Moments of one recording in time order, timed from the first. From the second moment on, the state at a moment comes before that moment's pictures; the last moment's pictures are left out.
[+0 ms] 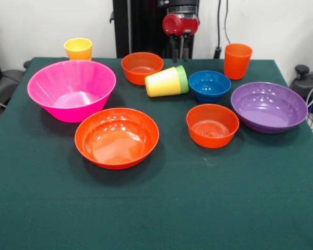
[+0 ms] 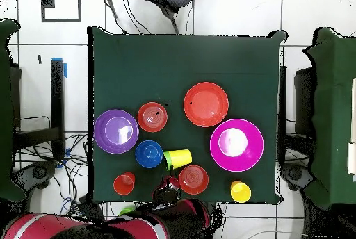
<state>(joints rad) 0.21 -0.27 -0.51 2.10 -0.64 -0.85 1.58</state>
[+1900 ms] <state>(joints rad) 0.35 -0.11 -0.65 2.10 -0.33 -1.03 1.58</state>
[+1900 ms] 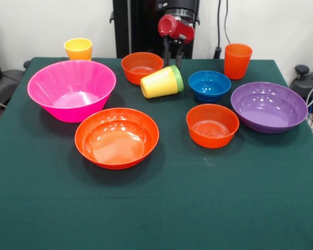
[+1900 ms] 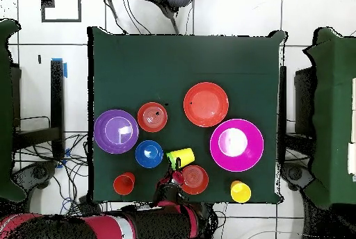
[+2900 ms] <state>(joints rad) 0.42 0.00 -0.68 2.07 -0.24 -1.03 1.58</state>
